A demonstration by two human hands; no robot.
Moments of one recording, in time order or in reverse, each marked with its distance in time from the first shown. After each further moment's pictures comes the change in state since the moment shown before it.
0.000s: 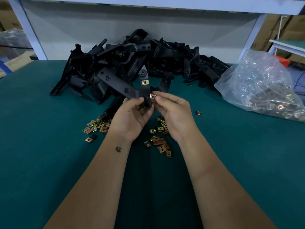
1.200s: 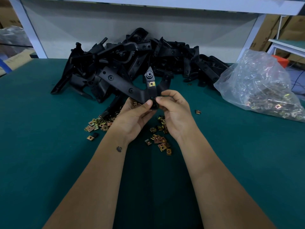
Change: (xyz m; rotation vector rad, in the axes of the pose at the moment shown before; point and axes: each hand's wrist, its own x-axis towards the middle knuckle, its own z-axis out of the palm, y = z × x) left_hand -0.003 -0.002 -0.003 0.252 0.005 0.017; right_hand 0.001 0.001 0.001 -0.003 0.067 0.006
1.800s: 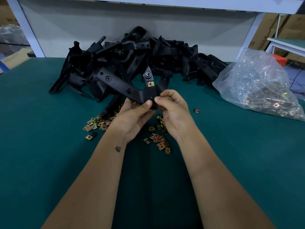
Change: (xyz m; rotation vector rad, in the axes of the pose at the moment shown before) left_hand -0.002 0.001 0.003 0.052 0.040 -0.027; right_hand -0.002 -0.001 0.002 0.003 -0.018 0.026
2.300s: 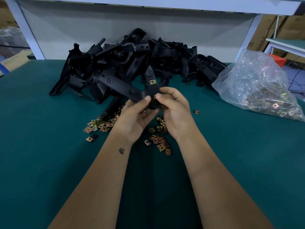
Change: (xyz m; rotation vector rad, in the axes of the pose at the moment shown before) left_hand 0.002 -0.001 0.004 -0.115 0.026 -0.013; right_hand -0.001 -0.005 -0.001 0.069 -0.043 -0.081
